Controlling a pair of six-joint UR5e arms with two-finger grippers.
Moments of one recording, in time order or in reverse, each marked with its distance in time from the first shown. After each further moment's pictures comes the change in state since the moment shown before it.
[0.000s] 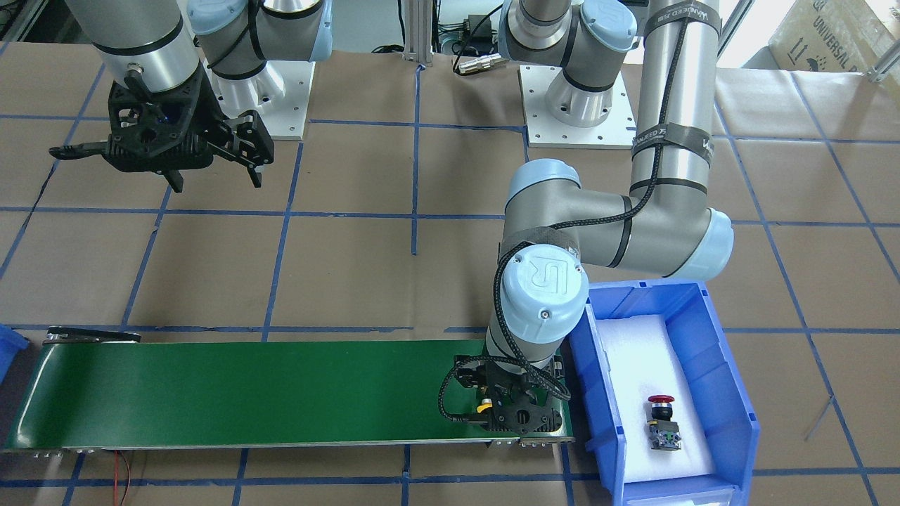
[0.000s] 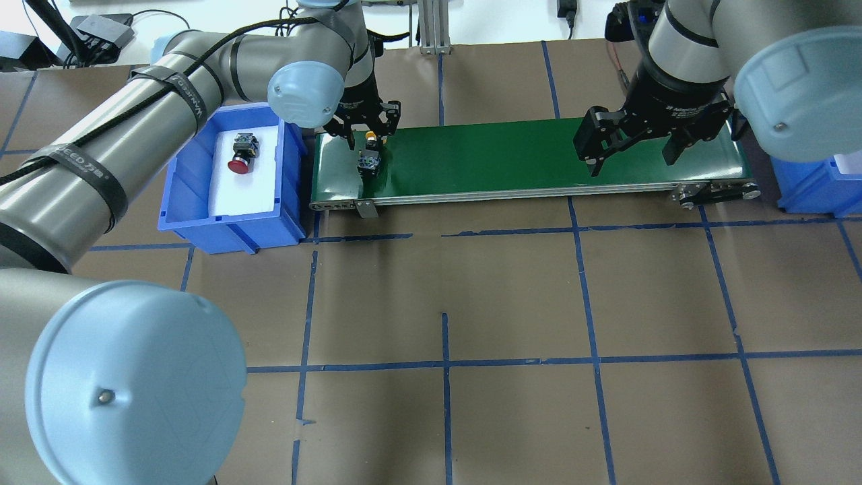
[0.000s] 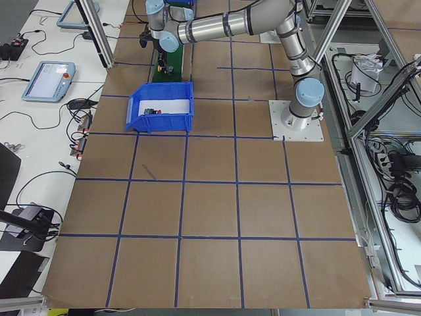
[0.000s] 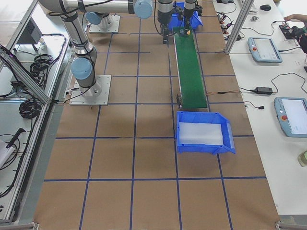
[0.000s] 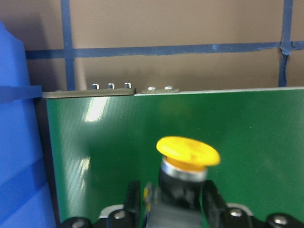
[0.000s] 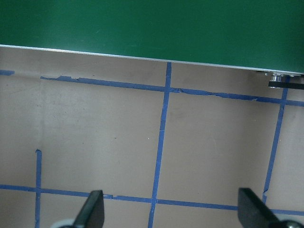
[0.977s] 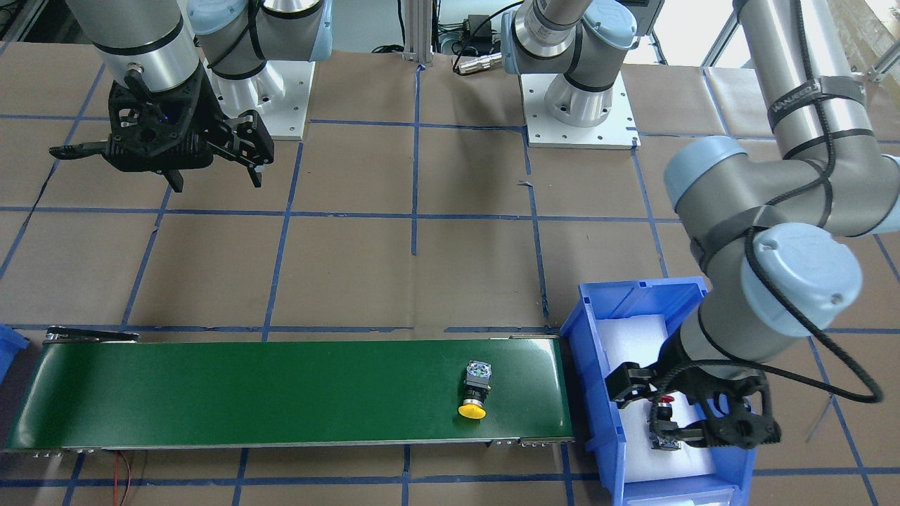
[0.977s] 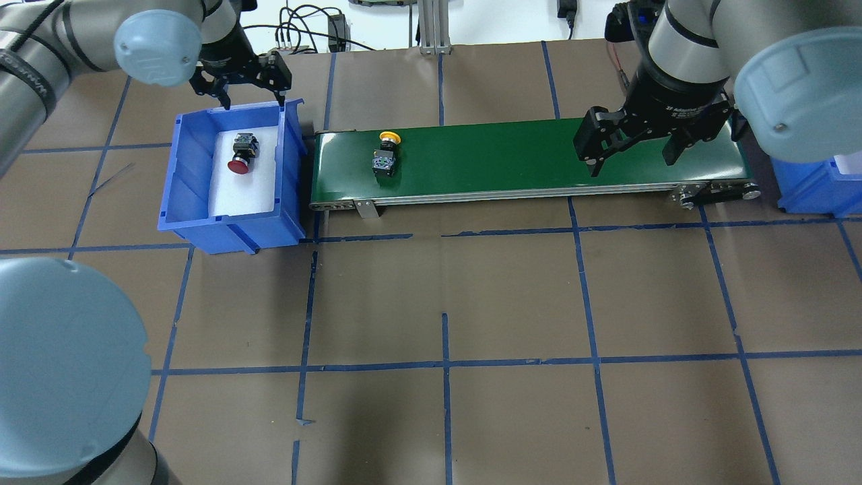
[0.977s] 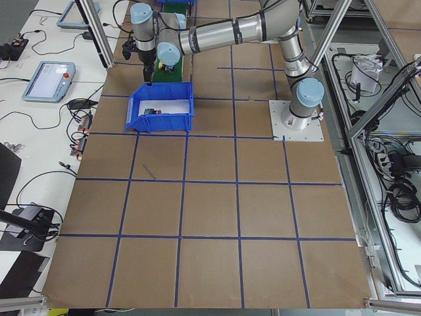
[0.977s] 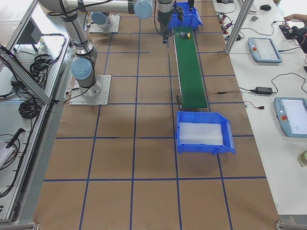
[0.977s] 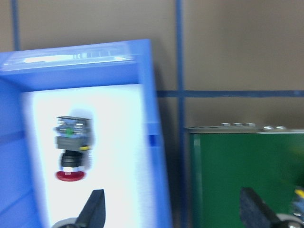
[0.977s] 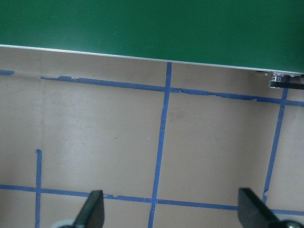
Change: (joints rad) left arm 0.284 0.093 0.011 -0.044 -0.006 0.223; right arm 0.000 0.000 0.000 0.000 0.000 0.000
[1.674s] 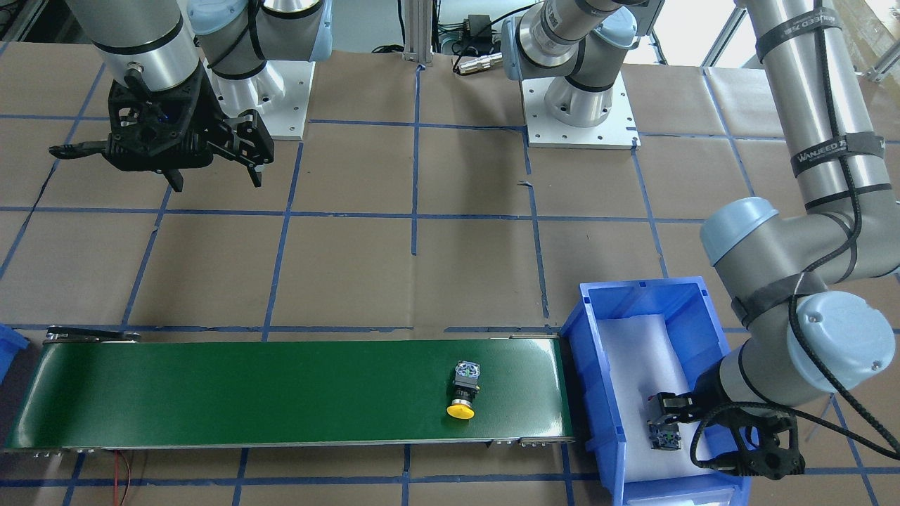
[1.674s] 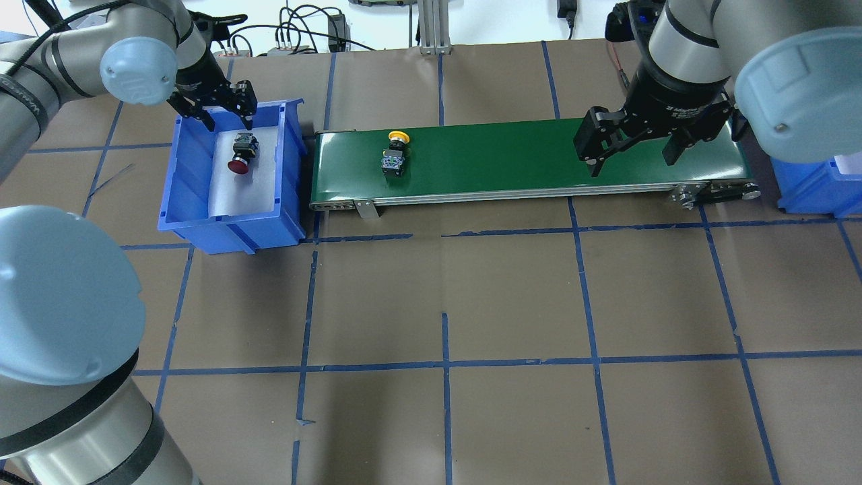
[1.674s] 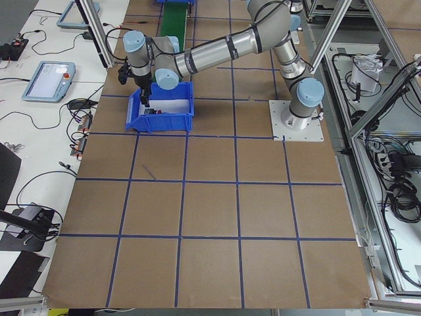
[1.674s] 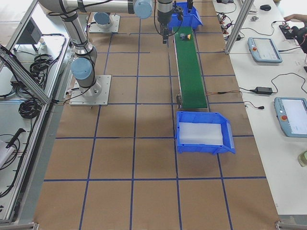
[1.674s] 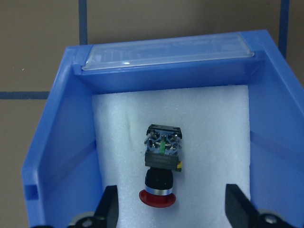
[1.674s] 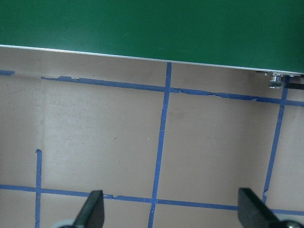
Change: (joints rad) left arm 0.068 -0.102 -0.005 0.064 -0.005 0.101; right arm 0.000 -0.001 0.000 0.000 0.000 0.000
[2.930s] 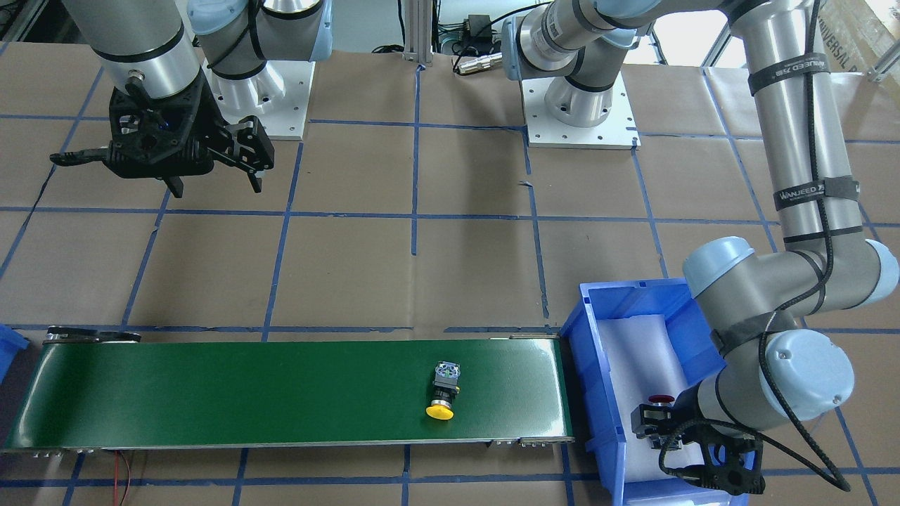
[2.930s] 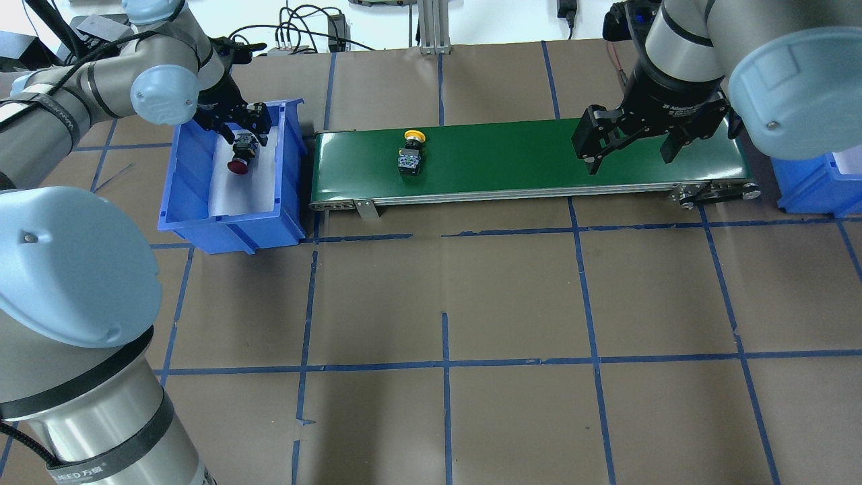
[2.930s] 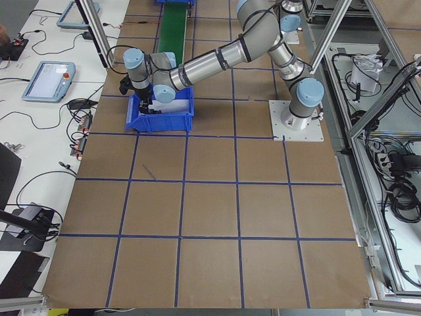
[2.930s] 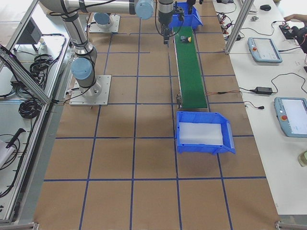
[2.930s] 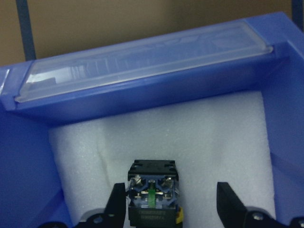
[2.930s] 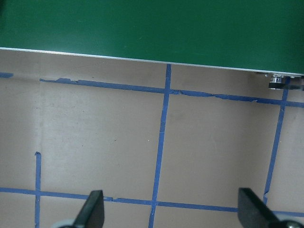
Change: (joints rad) left arm 0.003 -0.067 -0.015 0.061 -0.032 0.143; right arm 0.001 0.012 -0.002 -0.014 -0.003 -0.001
